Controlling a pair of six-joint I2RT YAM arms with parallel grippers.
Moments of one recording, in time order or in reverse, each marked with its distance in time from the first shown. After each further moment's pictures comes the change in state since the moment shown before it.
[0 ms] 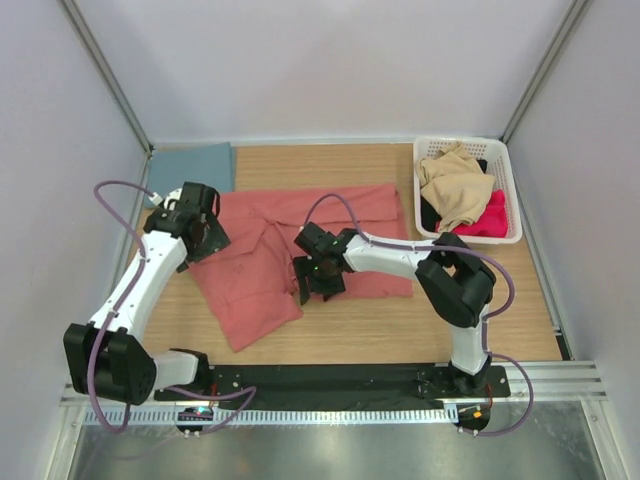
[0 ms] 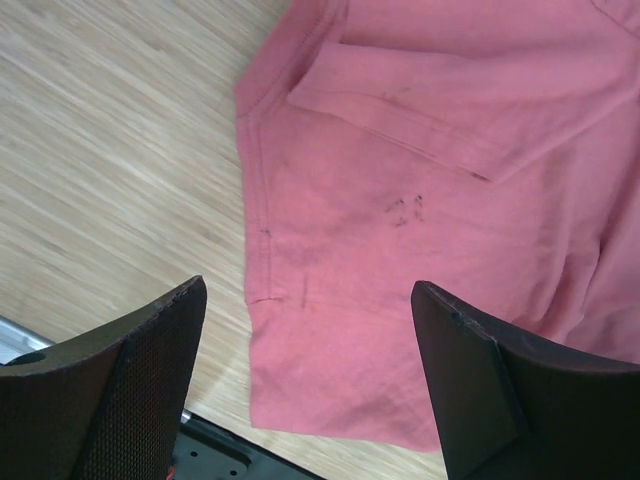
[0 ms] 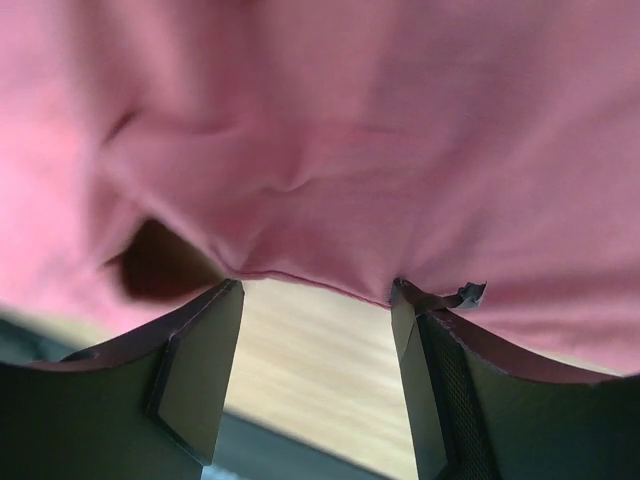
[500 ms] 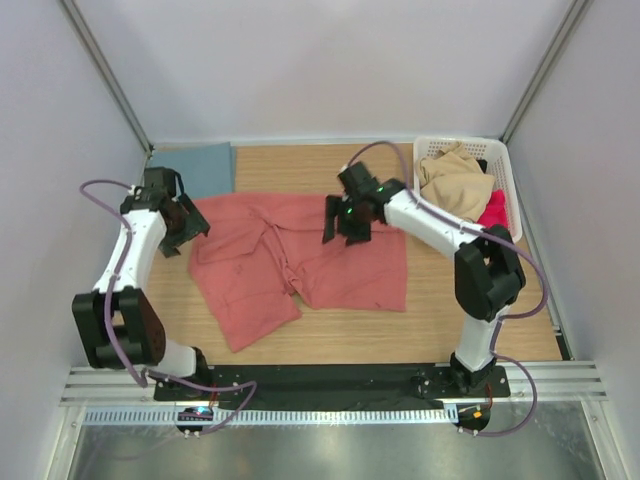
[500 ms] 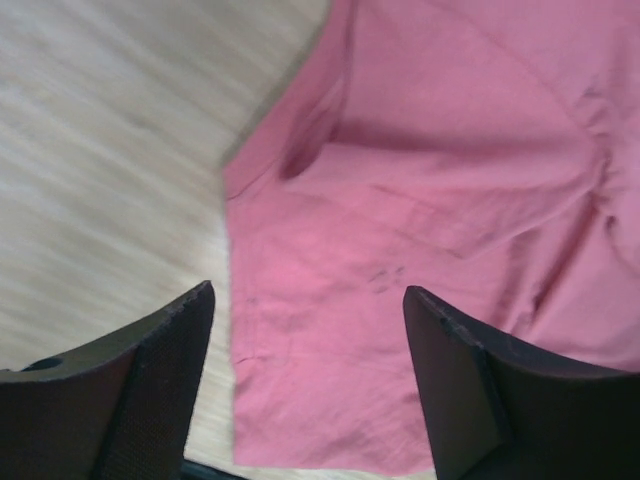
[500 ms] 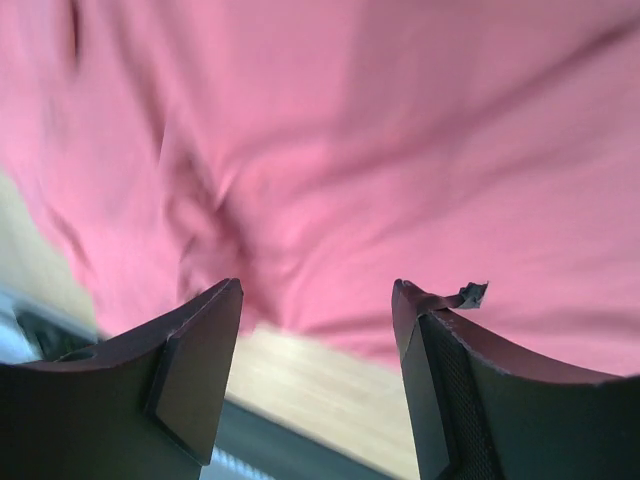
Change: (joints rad) left arm 0.304 0.142 0.065 0.100 0.249 0.170; right arm -0.221 -0.092 0.139 -0.072 -0.095 -0.053
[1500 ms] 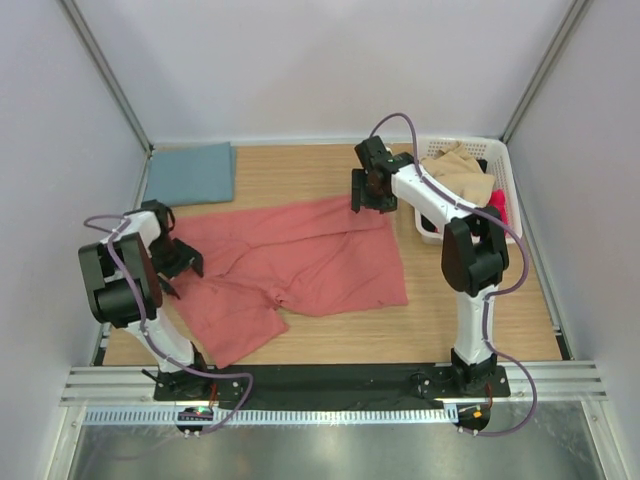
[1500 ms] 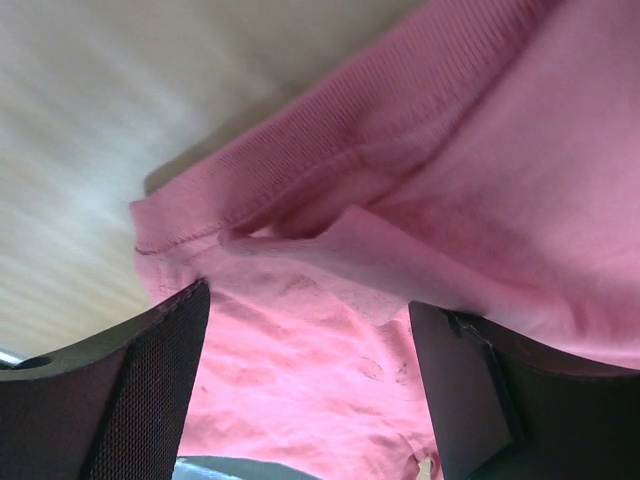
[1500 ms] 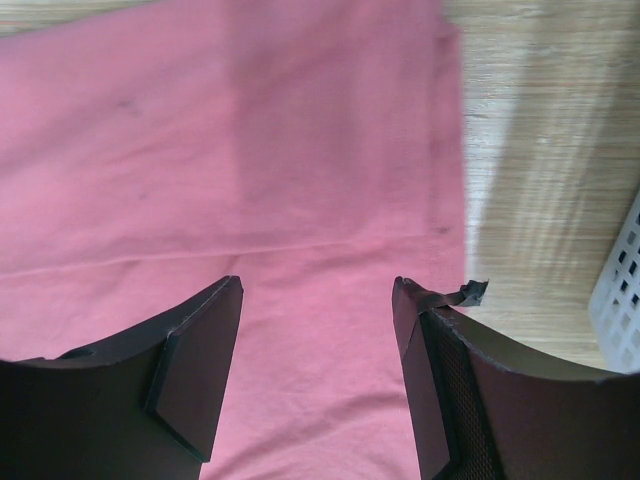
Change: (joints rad) left arm 0.150 0.349 -0.094 0.000 0.059 -0.114; right arm -0.233 0.193 0.299 -0.119 0.315 -0.196
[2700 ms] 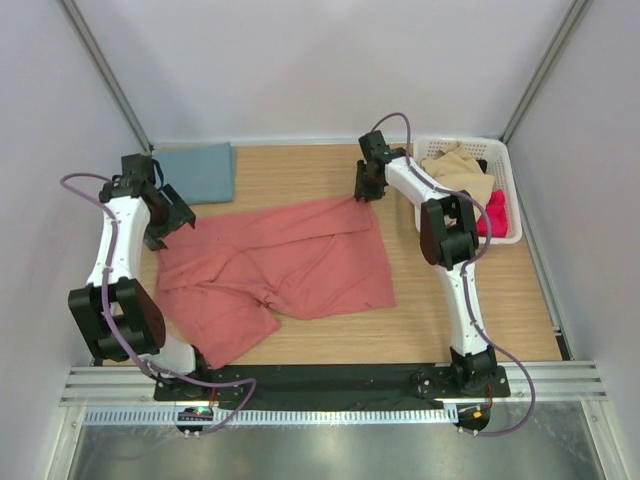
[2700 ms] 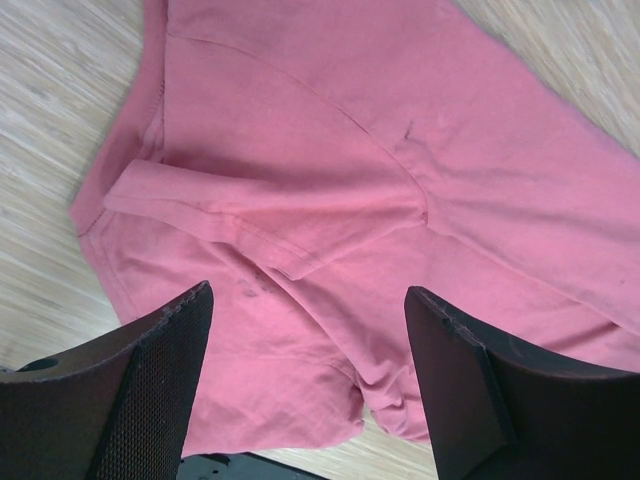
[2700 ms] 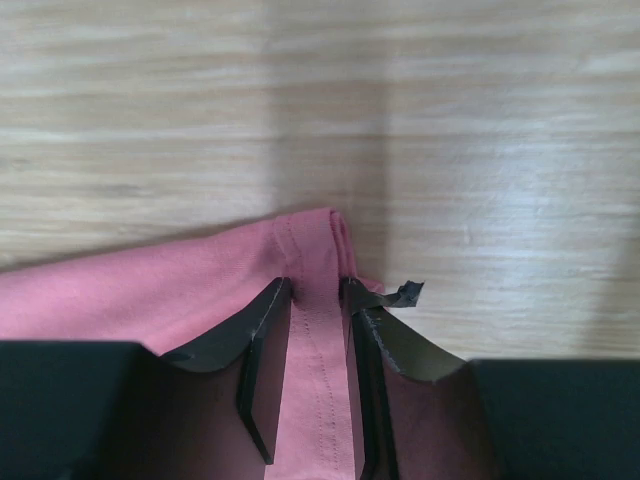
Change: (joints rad) left arm -0.045 -0.247 0.284 -0.116 0.024 0.151; right arm -0.097 0.382 0.321 0.103 -0.129 -0.010
